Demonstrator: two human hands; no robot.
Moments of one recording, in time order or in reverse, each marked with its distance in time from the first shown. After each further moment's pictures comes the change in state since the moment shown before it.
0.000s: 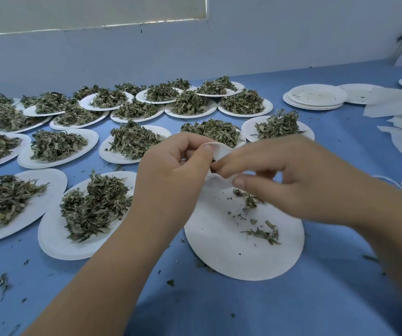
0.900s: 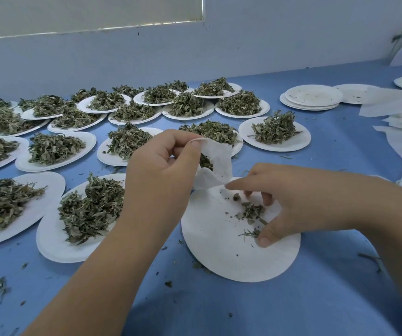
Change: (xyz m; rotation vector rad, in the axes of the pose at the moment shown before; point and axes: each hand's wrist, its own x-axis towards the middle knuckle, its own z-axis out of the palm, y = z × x) left_hand 0.001 -0.003 -0.003 -0.019 0.068 0.044; right_hand -0.007 0.021 -0.001 -0.175 -0.556 0.407
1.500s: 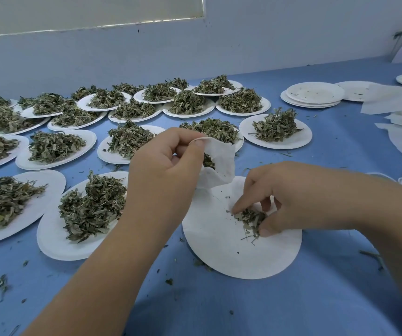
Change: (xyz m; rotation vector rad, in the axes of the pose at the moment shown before) left_hand -0.001 0.000 0.002 0.043 -0.008 0.026; right_hand -0.003 -0.005 0.001 0.022 0.049 -0.057
